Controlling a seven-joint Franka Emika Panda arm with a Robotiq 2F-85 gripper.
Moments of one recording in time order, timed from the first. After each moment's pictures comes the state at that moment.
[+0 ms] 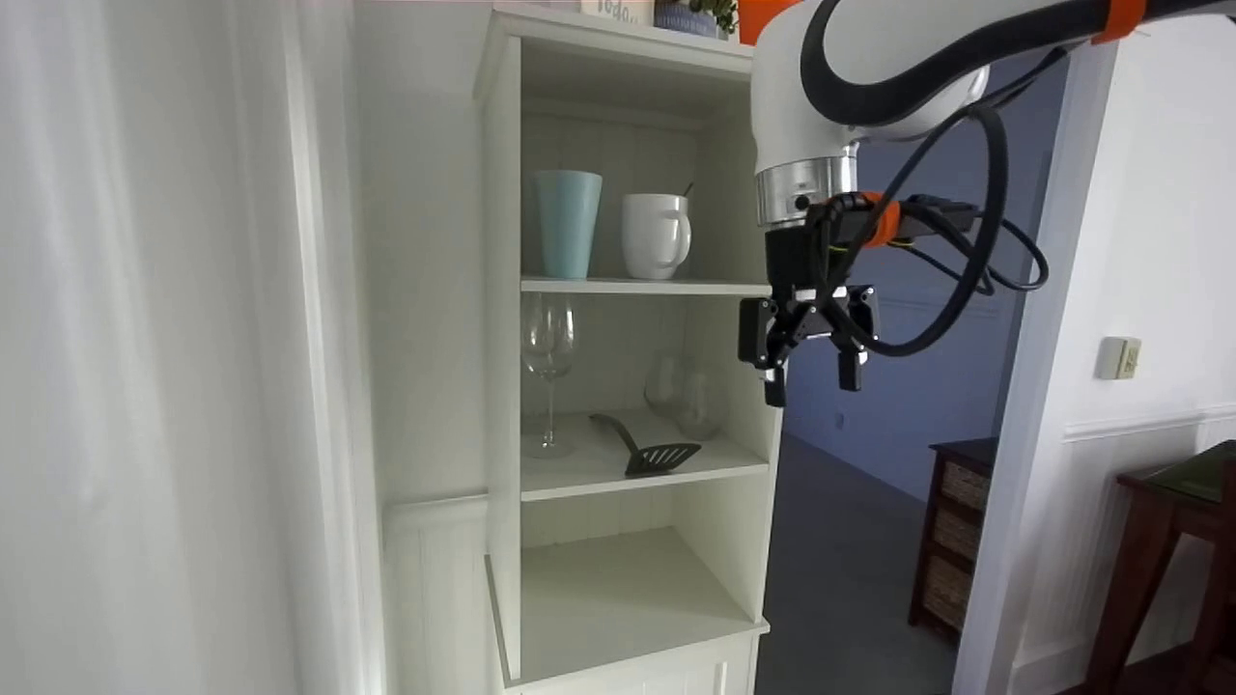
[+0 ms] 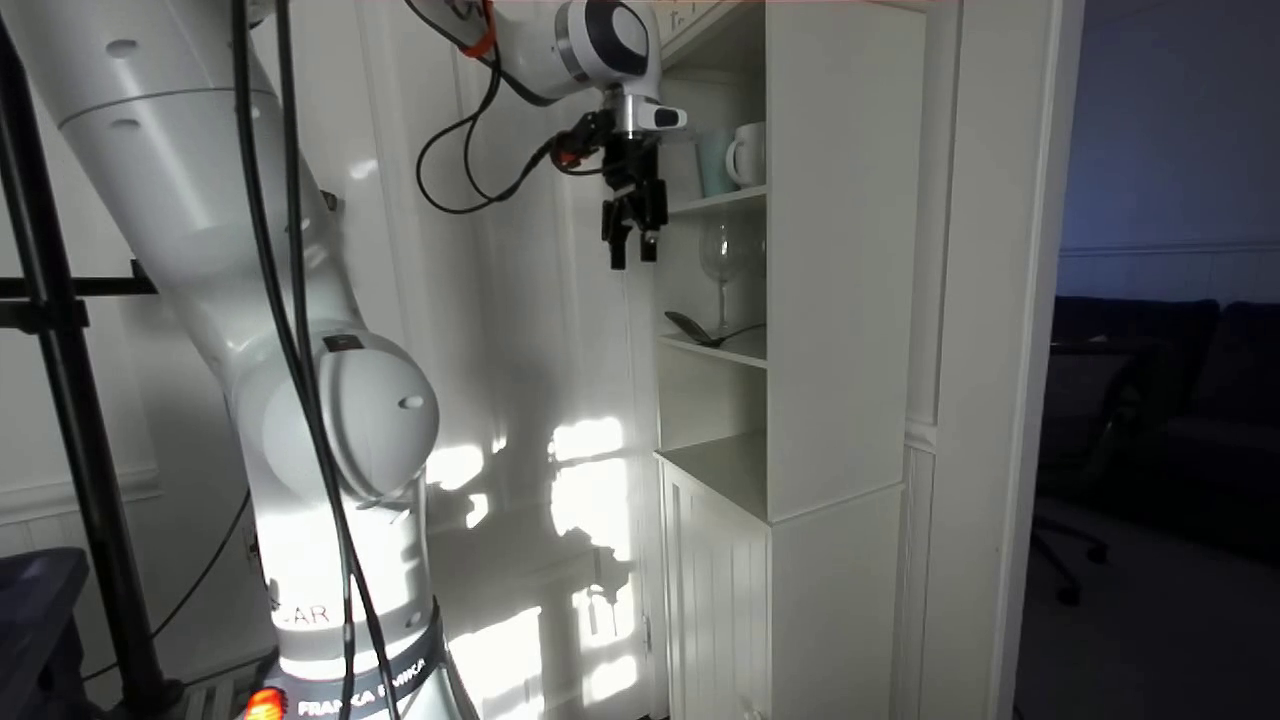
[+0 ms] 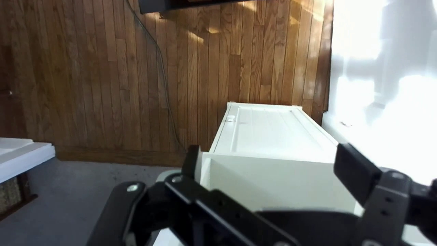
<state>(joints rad) 0.11 -0.28 0.31 -1.94 0.01 1.57 0.52</state>
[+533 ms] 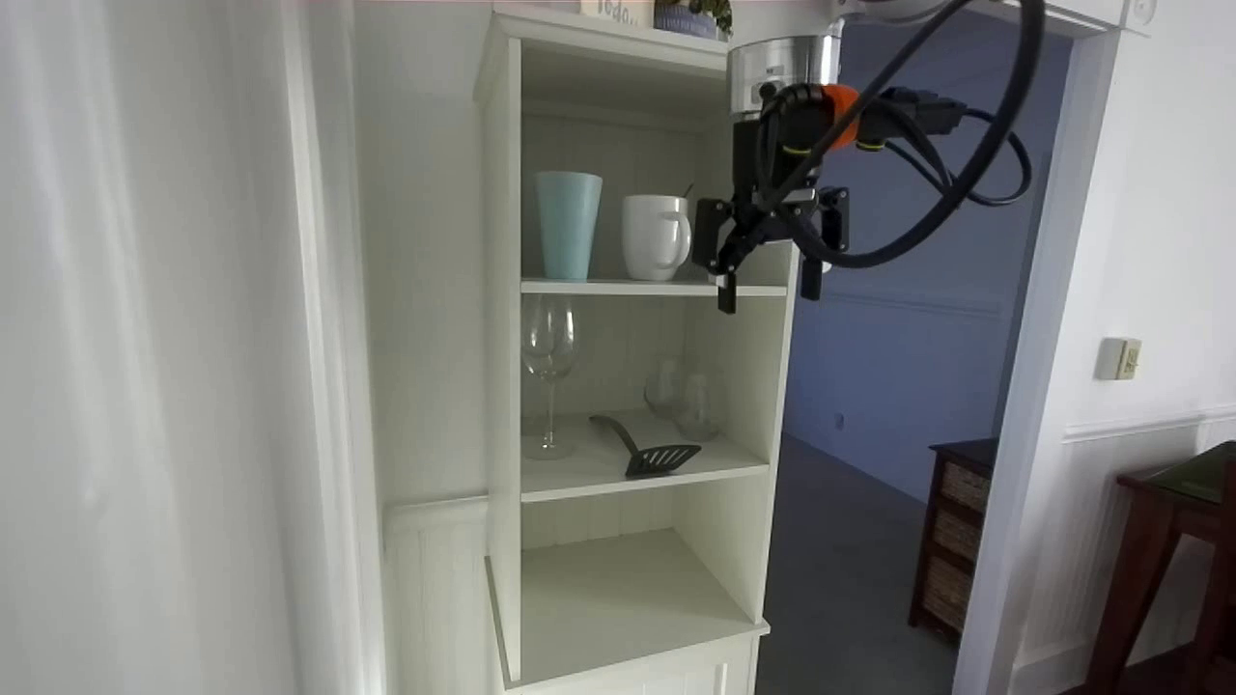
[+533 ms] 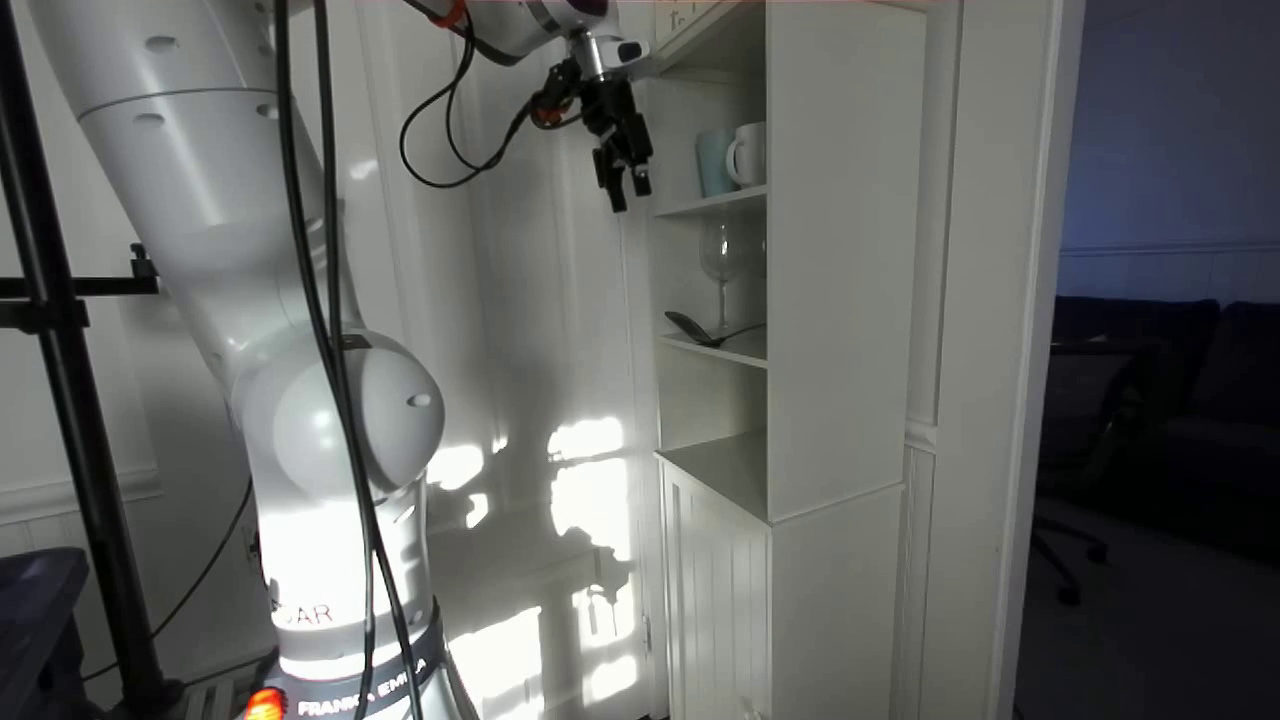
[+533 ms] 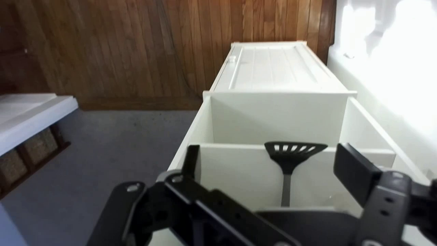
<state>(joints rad) 0.15 -0.24 0.39 -1.71 -0.15 1.53 0.71</state>
